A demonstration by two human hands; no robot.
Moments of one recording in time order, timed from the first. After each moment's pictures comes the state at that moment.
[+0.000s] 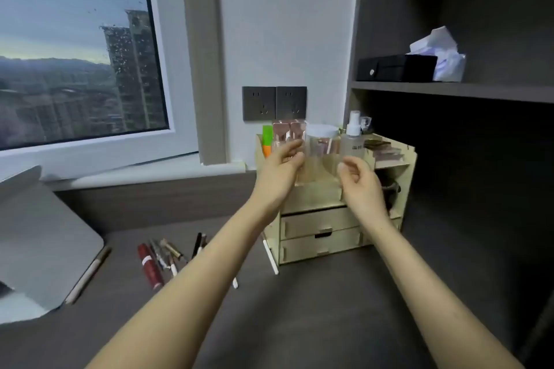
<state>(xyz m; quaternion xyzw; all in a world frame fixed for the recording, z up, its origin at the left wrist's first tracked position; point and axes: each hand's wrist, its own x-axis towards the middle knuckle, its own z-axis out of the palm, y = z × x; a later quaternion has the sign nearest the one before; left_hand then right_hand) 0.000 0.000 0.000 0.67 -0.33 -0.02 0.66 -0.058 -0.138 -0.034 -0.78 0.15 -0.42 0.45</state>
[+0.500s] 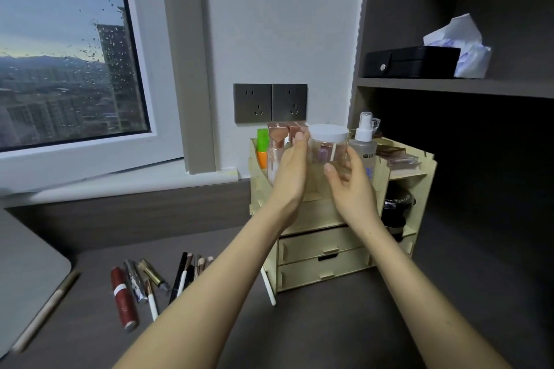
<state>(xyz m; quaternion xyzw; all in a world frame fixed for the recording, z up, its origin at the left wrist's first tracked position) 0.036 -0.053 0.000 0.62 -0.33 -0.04 0.71 -0.001 -0.152 -0.034 -0.76 0.09 -0.43 0.48</state>
